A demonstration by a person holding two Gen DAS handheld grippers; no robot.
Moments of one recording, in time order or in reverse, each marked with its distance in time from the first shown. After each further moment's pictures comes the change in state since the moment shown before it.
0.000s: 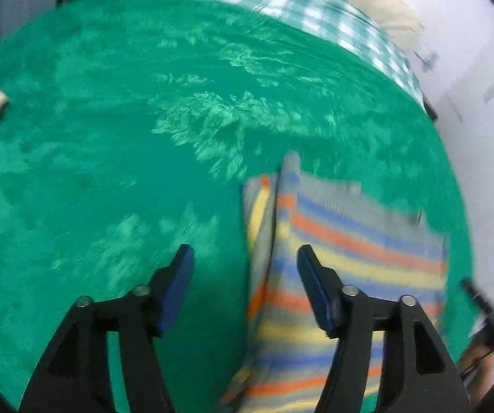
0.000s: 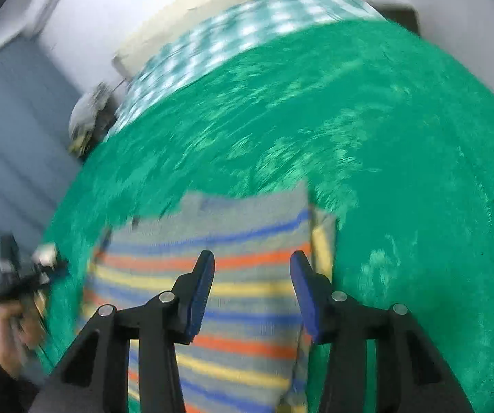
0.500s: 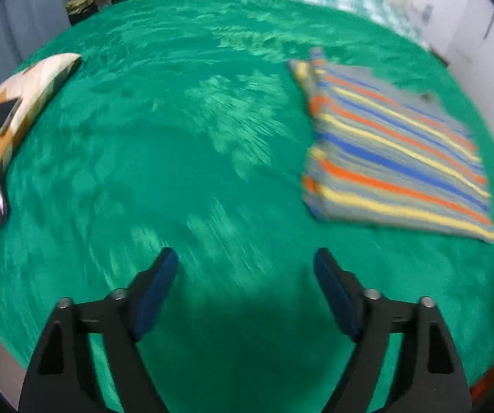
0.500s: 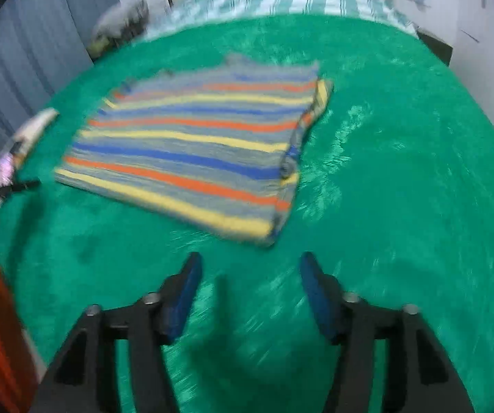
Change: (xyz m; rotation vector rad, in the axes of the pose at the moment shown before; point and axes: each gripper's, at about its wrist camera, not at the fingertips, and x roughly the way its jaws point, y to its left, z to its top) left arm -0.062 0.026 -0.154 0.097 0.016 0.162; right arm -0.092 0.026 -0.160 -0.179 0.099 -0.109
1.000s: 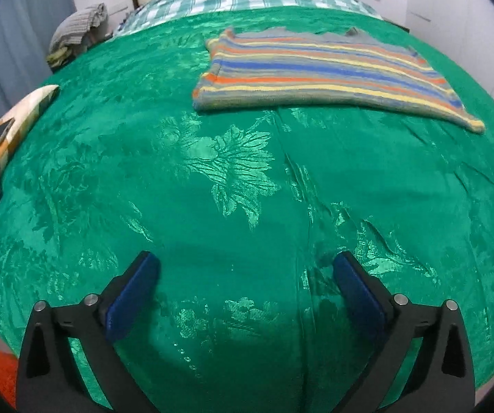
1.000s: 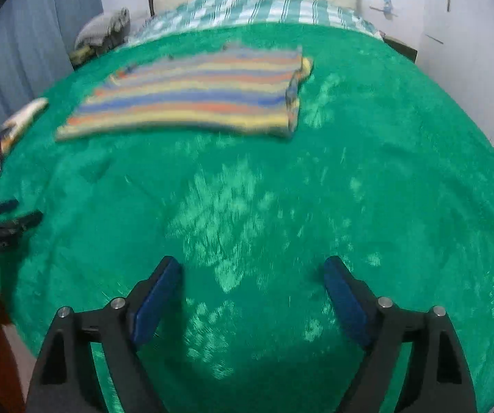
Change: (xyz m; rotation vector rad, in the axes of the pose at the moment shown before) left arm 0.018 -0.079 -0.094 0.195 -0.125 0.053; right arm 0.011 0.035 -0.092 -0.004 -0.023 -0.166
